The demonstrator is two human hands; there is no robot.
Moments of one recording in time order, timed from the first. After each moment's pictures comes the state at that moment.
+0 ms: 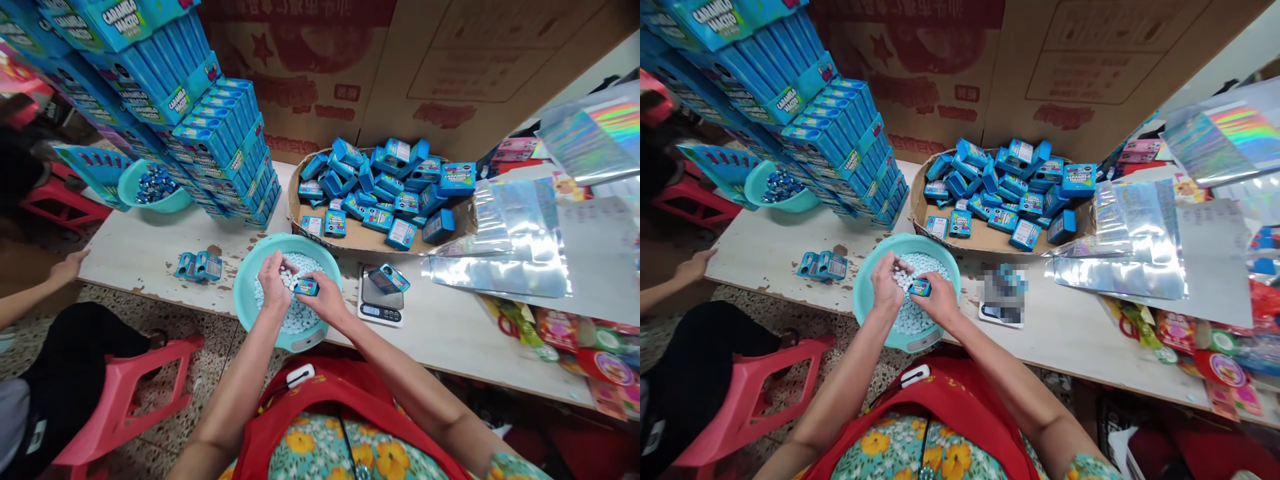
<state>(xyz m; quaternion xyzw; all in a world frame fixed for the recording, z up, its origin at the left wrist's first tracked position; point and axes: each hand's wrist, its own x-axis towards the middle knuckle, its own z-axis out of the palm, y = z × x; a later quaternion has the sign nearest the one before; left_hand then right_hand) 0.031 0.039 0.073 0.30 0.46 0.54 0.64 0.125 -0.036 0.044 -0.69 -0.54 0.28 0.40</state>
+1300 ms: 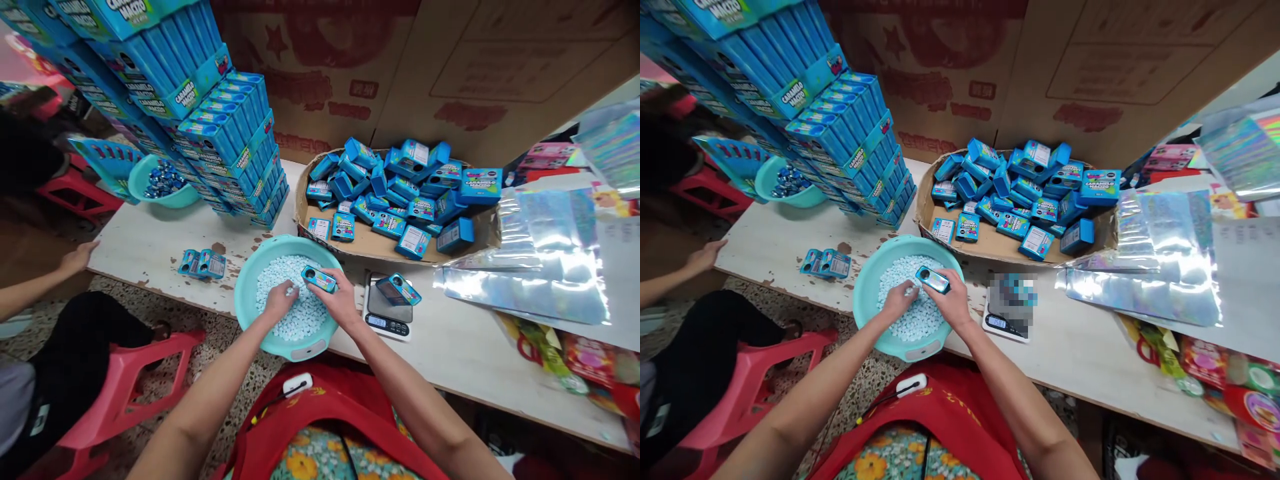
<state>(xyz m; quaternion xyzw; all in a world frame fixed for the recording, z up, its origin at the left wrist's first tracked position) -0.022 0.044 -0.036 0.73 0.52 0.17 0.41 0.147 -0.030 0.022 -0.65 -0.48 0.25 0.54</state>
